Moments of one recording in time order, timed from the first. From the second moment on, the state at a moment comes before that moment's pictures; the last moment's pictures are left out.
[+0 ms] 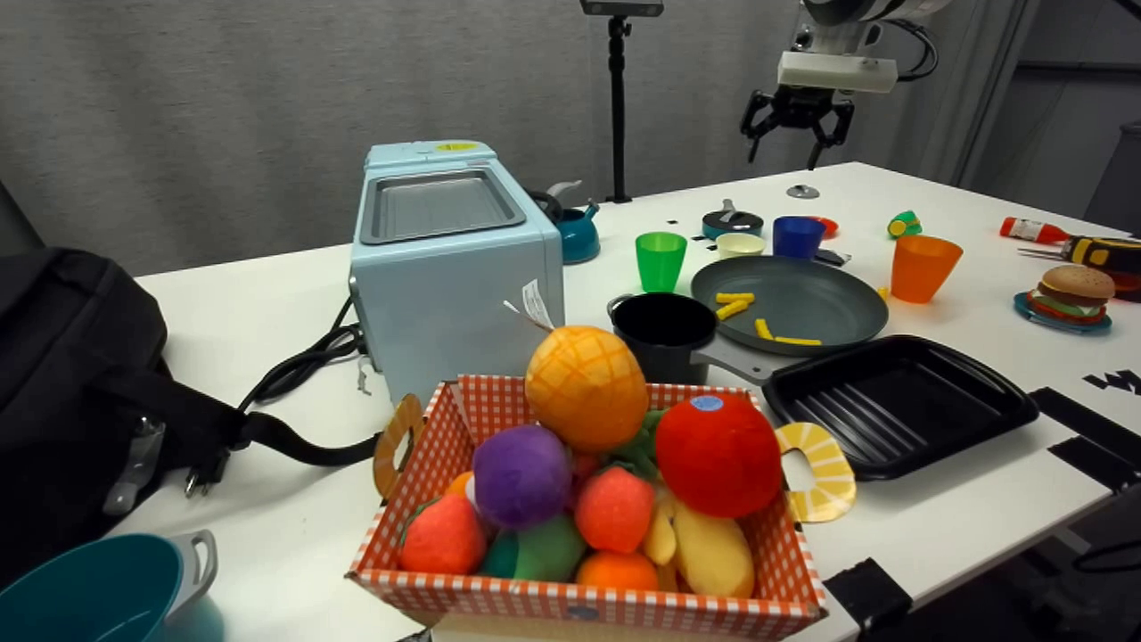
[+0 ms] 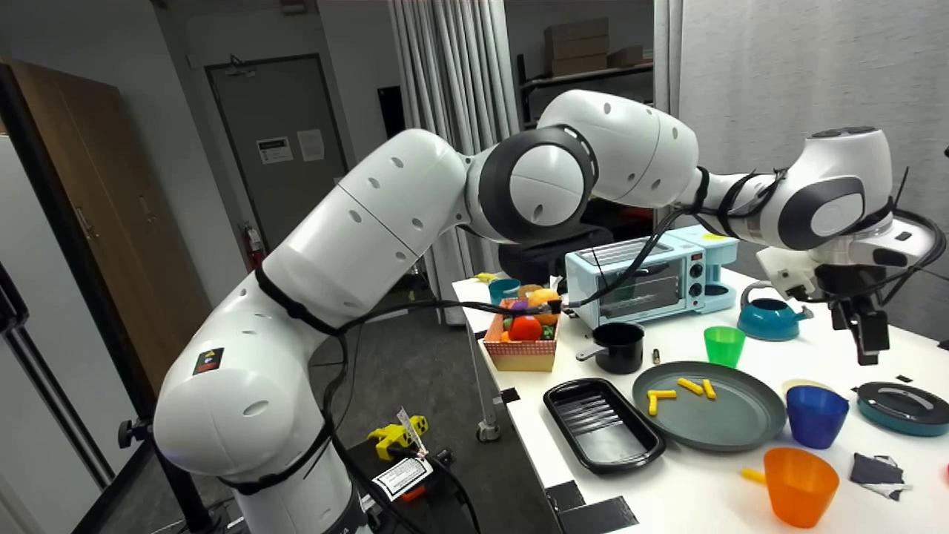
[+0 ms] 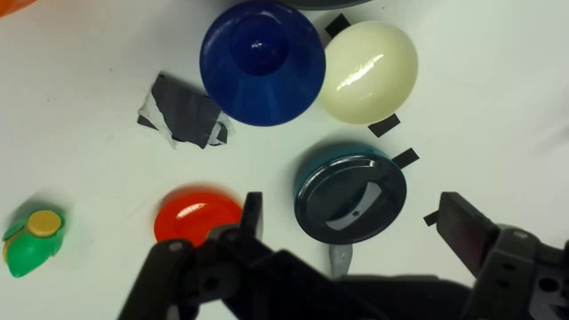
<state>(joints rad) -0.14 0.96 -0.19 -1.07 0.15 2.25 0.57</state>
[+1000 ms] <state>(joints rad) -0.12 0.55 -0.06 -1.73 0.15 2.55 0.10</state>
